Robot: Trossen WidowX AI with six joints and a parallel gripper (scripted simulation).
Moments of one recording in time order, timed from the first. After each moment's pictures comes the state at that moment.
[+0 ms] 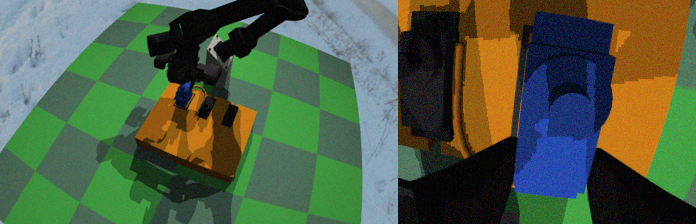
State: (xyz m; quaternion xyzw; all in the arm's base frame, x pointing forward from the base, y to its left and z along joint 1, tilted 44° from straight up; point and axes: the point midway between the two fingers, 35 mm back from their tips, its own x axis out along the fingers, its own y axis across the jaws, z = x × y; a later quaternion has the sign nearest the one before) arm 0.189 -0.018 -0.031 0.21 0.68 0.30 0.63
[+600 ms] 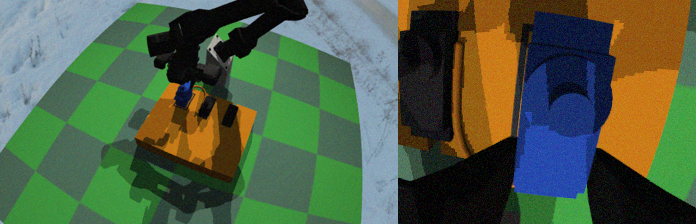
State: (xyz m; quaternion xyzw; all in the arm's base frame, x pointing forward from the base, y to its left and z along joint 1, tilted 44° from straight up) arm 0.189 -0.018 -0.031 0.21 0.68 0.30 0.63
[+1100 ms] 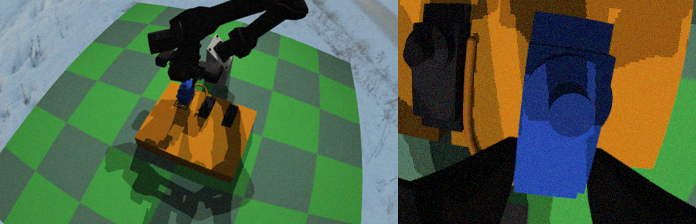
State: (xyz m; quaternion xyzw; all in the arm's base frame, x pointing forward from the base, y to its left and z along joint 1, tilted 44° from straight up) arm 0.185 -0.020 -0.024 0.22 0.68 0.31 0.63
